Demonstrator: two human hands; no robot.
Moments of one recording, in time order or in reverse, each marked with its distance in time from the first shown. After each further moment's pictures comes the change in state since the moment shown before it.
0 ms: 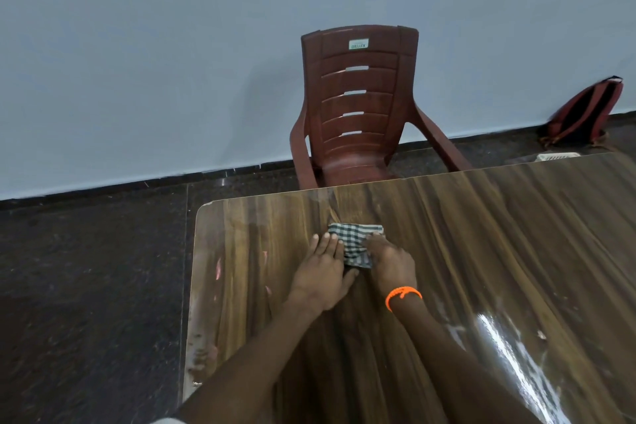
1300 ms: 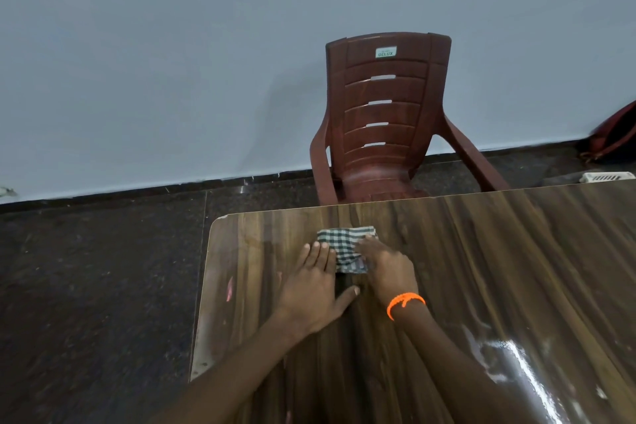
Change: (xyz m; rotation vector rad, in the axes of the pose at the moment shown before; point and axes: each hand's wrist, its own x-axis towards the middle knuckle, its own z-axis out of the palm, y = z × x) left_hand -0.007 -0.047 -0.010 -0.048 0.049 -0.080; right_hand 0.053 -0.021 0.031 -0.019 -0.125 -0.076
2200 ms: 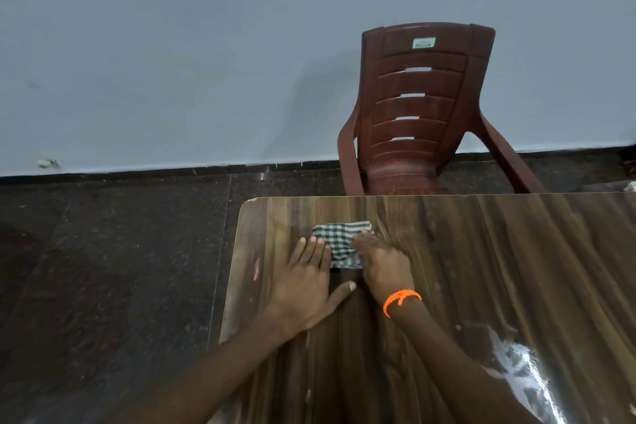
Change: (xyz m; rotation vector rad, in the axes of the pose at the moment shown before) left_hand -0.039 -0.036 0.003 0.088 -0.003 -0.074; right_hand -0.003 -0.047 0.023 0.070 0.042 -0.146
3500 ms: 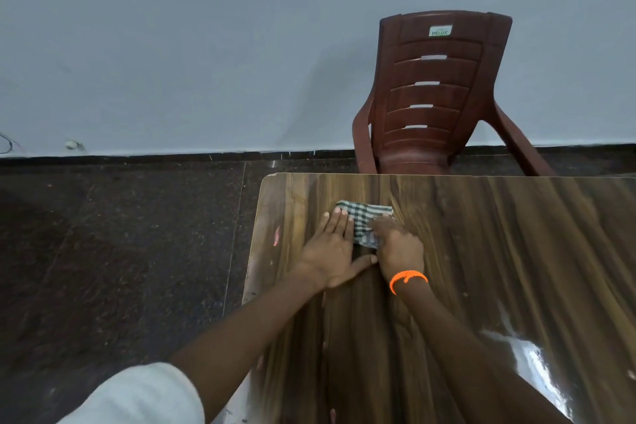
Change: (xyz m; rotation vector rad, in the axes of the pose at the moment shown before) left_hand 0.004 0.009 -0.001 -0.099 -0.165 -0.006; right_hand -0.029 -0.021 -0.004 -0.025 0.071 0.085
